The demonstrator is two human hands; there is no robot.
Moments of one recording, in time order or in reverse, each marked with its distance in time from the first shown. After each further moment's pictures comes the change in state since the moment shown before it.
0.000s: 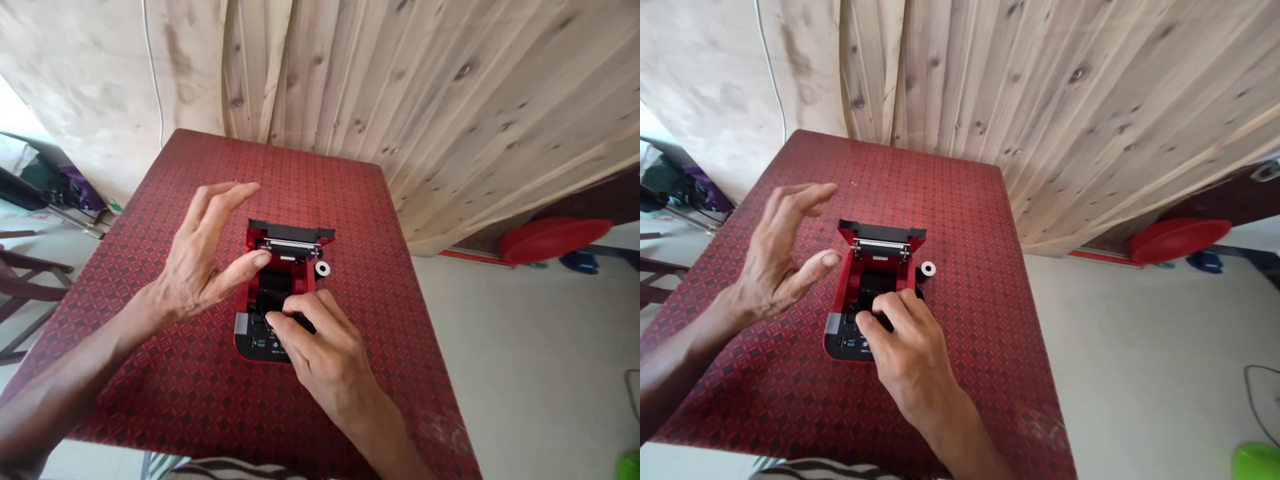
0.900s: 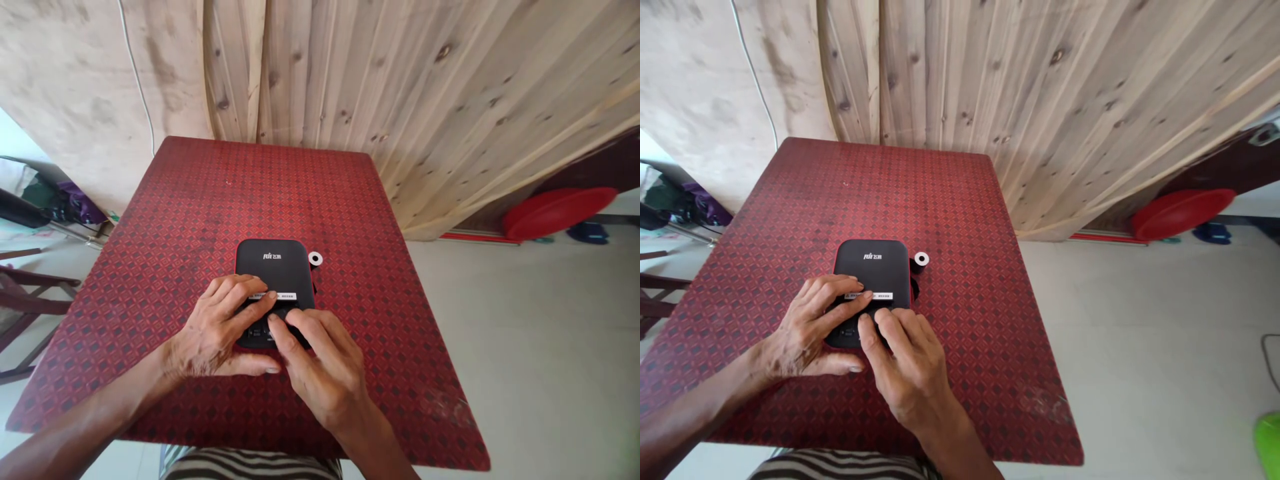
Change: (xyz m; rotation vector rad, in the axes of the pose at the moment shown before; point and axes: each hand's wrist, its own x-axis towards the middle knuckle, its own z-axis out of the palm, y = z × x) left_hand -0.072 0.033 0.030 0.013 -0.194 0.215; right_hand -0.040 -0.013 0.009 -0.132 0.166 -0.021
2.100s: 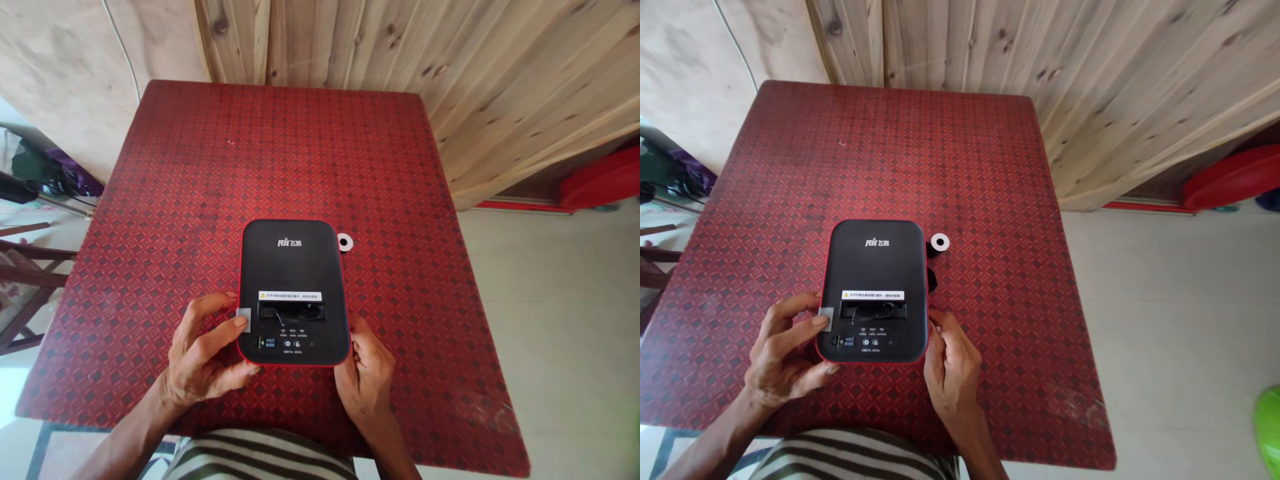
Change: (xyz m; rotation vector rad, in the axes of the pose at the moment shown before) left_hand -0.058 0.016 0.021 -0.128 0.268 -0.300; right_hand -0.062 0.024 0.035 0.316 0.008 0.660
